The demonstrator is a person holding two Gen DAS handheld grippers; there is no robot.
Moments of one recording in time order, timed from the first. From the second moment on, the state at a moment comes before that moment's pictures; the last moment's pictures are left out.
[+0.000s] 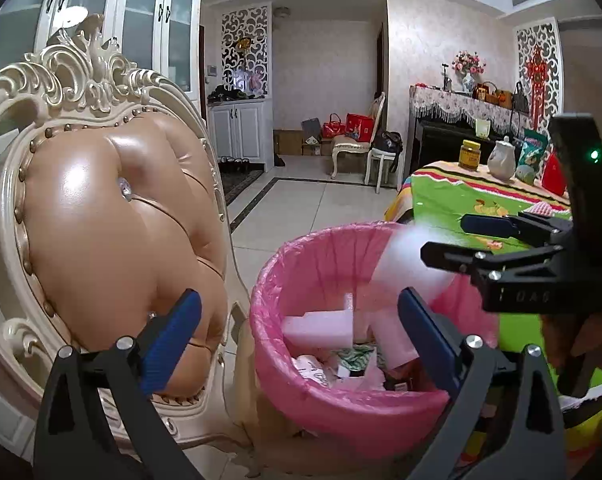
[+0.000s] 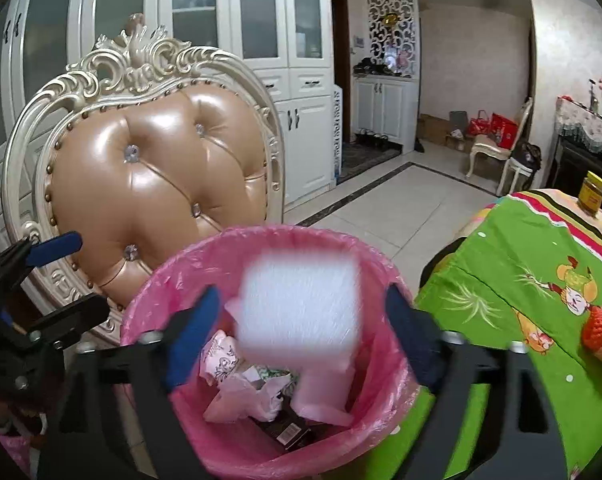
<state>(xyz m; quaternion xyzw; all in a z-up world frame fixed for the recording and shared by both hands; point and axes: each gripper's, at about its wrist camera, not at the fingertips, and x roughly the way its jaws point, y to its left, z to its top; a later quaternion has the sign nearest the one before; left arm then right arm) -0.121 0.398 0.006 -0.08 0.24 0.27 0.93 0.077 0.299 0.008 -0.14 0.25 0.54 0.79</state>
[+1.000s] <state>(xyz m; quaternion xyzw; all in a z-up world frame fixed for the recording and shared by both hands) -0.003 0.231 -0.006 0.00 0.30 0.10 0.95 0.133 0.042 0.004 -0.12 0.27 0.35 0.89</state>
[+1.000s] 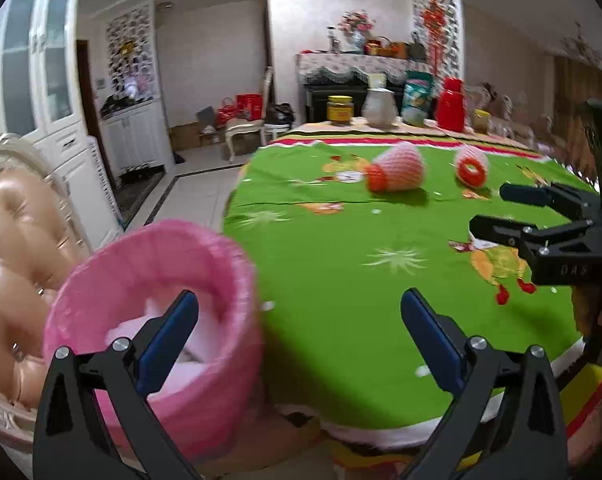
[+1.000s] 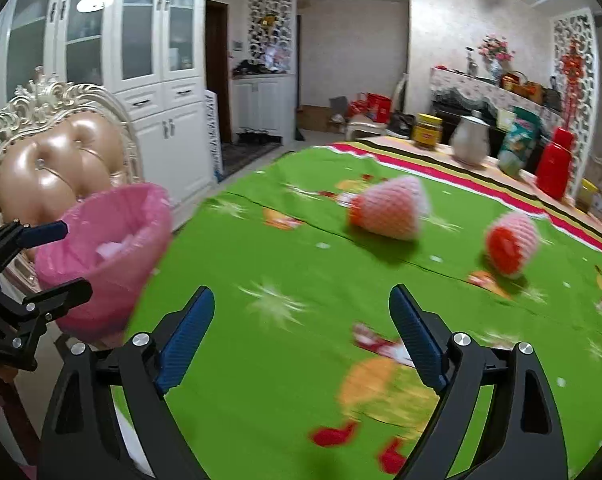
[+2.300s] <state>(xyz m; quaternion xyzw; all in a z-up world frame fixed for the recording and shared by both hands) 0.252 0.178 -0.035 0.00 0.38 0.04 0.93 0.374 -0.062 -0.038 0.02 0.39 0.15 0.91</state>
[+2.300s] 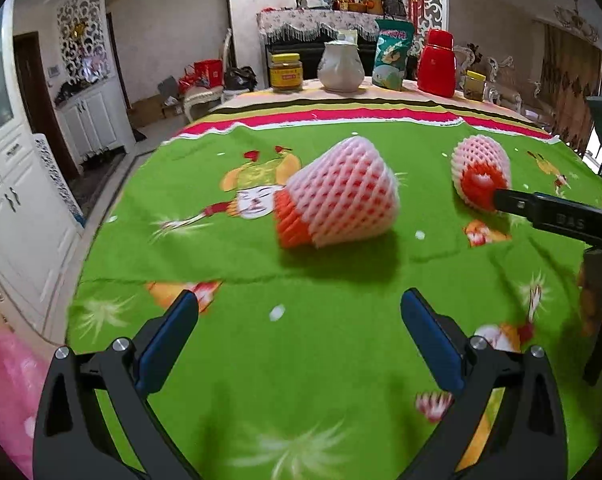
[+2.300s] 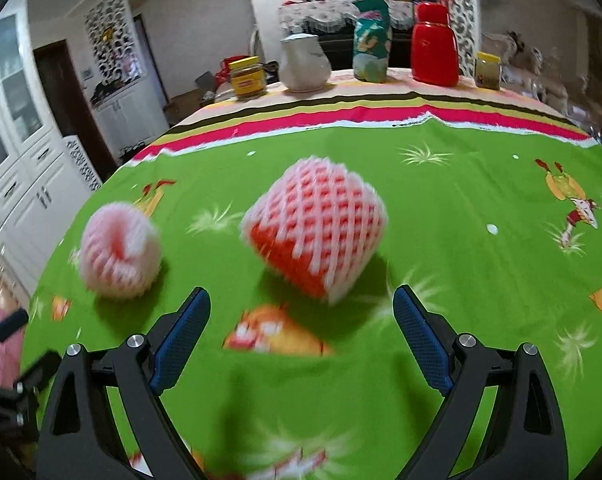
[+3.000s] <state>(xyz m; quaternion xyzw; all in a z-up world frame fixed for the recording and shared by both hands) 0.343 0.149 -0.053 -0.01 0.39 -0.06 0.92 0.412 -0.073 -0.050 0.03 0.39 0.16 0.90</state>
